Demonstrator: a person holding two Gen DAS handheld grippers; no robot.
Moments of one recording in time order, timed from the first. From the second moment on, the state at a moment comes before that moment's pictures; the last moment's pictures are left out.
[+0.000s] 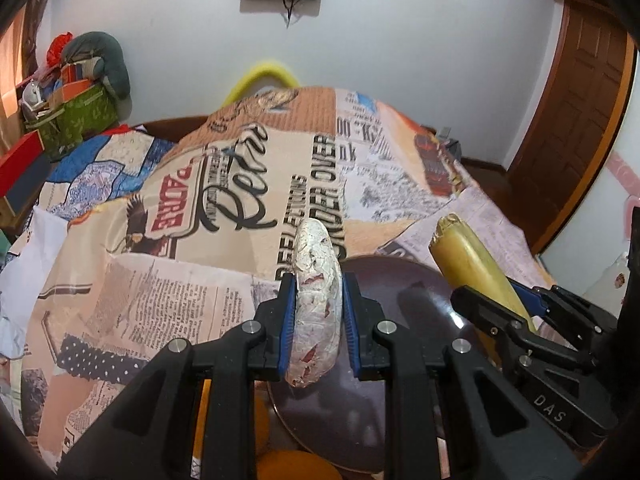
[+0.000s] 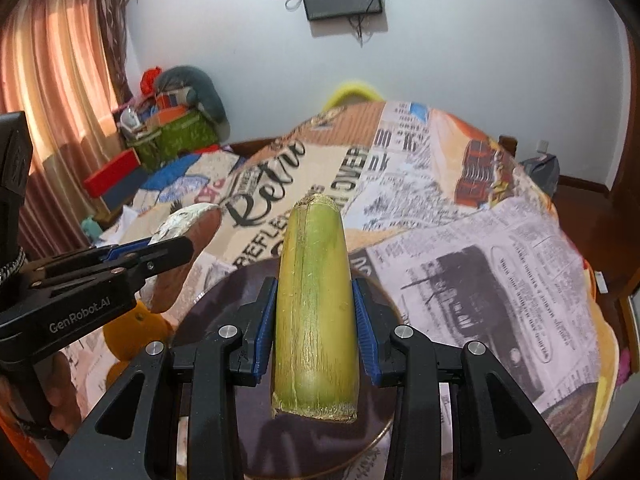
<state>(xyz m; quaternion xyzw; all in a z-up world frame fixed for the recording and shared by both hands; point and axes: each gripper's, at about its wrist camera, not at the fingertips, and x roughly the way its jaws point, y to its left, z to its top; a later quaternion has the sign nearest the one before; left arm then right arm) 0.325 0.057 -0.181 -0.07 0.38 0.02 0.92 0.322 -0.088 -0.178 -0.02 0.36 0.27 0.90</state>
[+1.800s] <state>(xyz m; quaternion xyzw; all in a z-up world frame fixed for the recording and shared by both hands) 0.229 0.057 -0.123 -0.04 0.34 -0.01 0.94 0.251 -0.091 -0.131 -0.05 0.33 0.27 0.90</state>
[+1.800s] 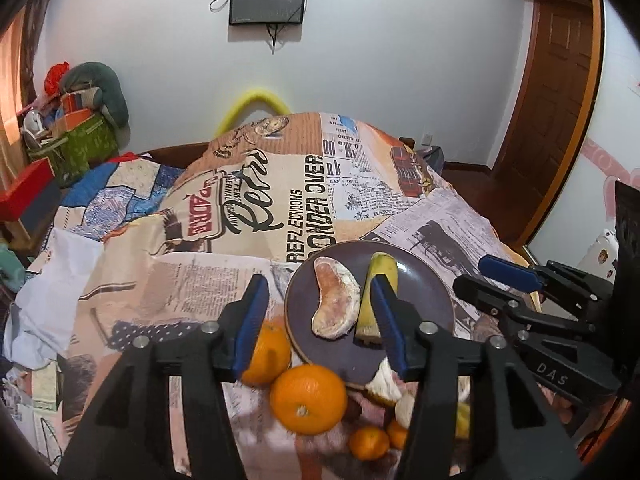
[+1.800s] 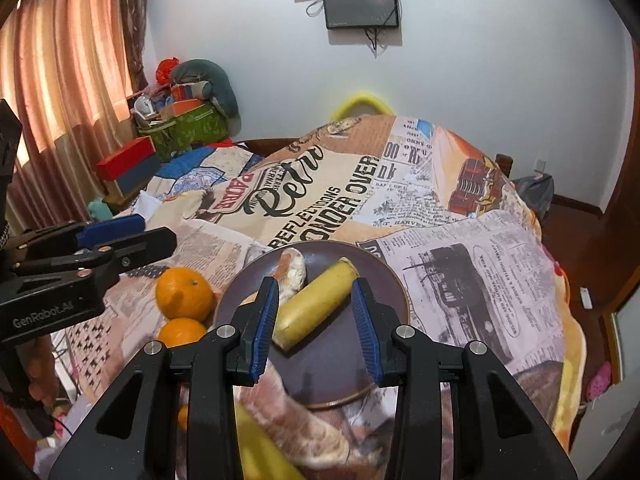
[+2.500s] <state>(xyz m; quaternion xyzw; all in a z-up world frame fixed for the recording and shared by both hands) 0.169 0.087 -0.154 -0.05 0.39 0.00 0.92 0.189 -0.102 -0.152 -0.07 0.35 0.27 0.90</state>
